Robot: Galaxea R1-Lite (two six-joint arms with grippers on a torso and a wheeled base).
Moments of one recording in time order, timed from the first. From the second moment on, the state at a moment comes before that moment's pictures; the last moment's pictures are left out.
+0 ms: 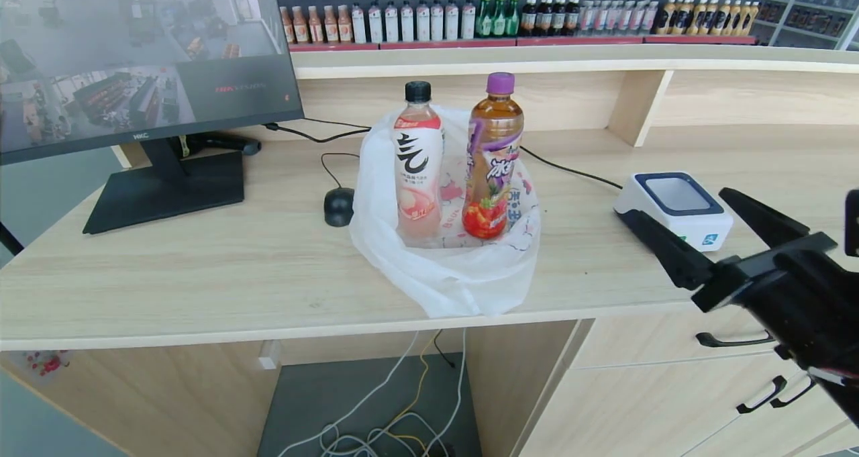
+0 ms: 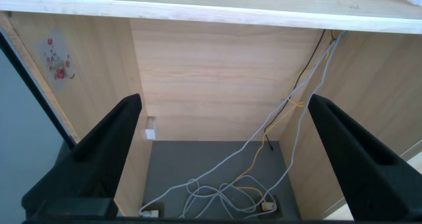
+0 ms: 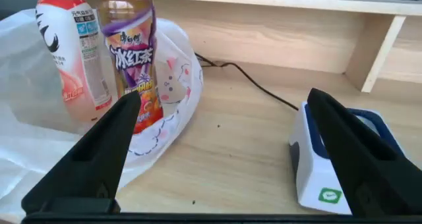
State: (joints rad) left arm 0.00 0.00 0.00 0.00 0.00 0.00; right arm 0.42 1.46 -0.20 -1.57 -0.11 -0.15
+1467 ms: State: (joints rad) left arm 0.00 0.00 0.00 0.00 0.00 0.00; right arm 0.05 0.10 -0.07 0.10 -0.03 -0.05
